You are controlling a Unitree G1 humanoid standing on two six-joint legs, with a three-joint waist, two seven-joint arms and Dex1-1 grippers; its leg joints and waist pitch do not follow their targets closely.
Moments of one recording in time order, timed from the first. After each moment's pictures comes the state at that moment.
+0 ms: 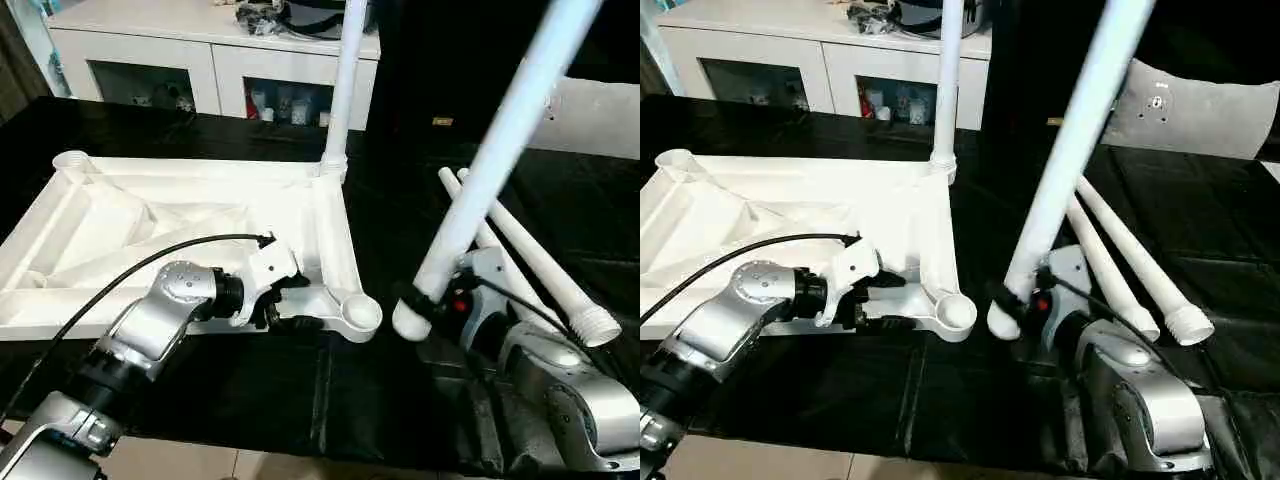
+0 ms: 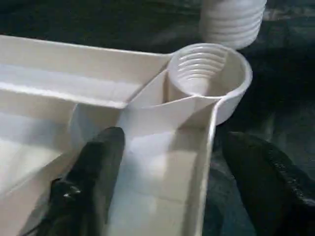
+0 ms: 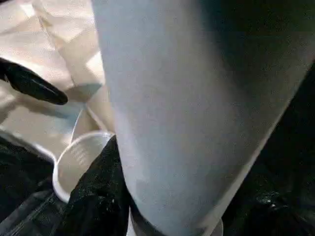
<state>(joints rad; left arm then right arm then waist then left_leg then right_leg) -0.51 0.51 -0.41 0.26 -0.16 0.30 -1.02 -0.09 -0.34 0.01 -0.24 0.39 0.71 0.45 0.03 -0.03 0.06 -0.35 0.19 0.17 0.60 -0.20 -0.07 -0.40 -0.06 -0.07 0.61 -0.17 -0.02</state>
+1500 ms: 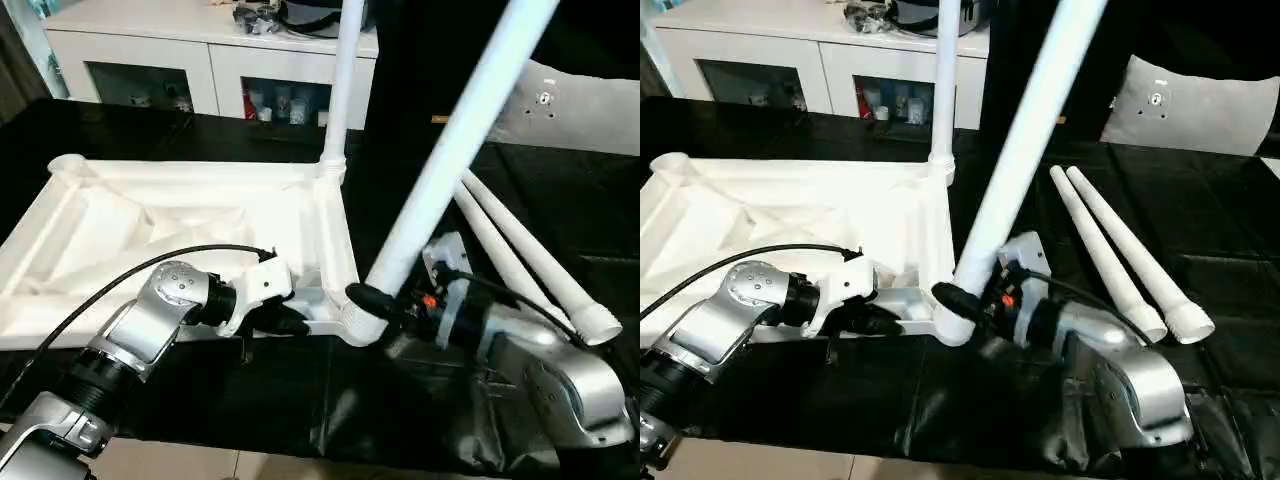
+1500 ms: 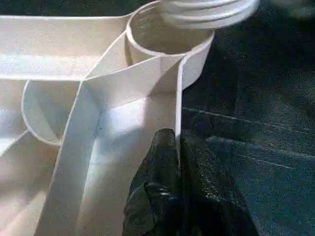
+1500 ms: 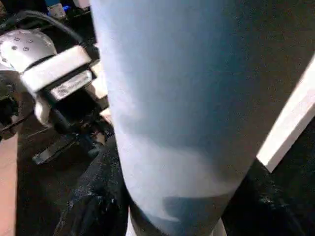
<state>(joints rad) -0.50 0.55 -0.44 0.27 -0.07 0.24 -1.16 -0.22 -0.35 0.11 -0.18 0.48 0.64 0.71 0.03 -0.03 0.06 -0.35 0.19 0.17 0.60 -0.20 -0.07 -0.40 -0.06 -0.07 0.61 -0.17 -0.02</state>
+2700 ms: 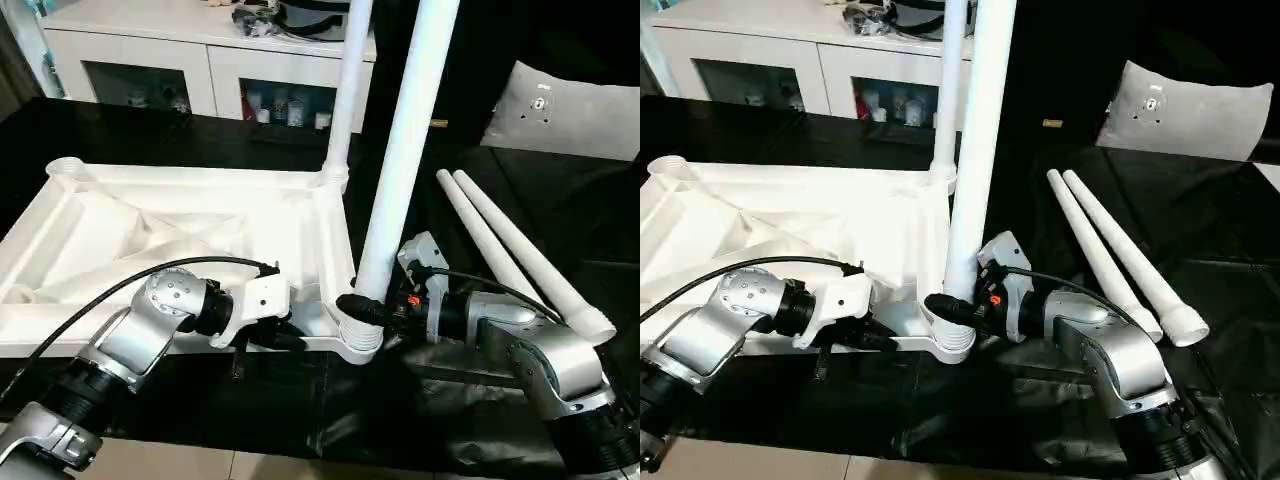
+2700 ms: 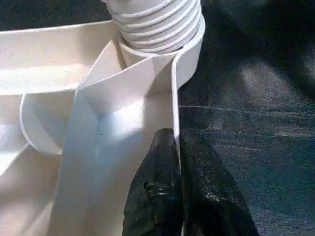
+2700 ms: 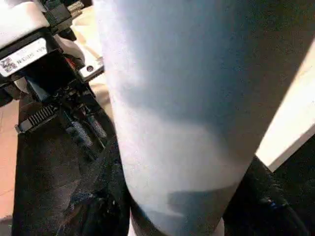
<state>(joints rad) -0.46 0.58 -0.44 0.21 -0.03 0.15 -1.21 -0.31 -0.40 0.20 -0.05 0.42 0.64 0.80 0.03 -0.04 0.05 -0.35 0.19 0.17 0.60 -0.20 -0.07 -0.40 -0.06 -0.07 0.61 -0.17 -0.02</state>
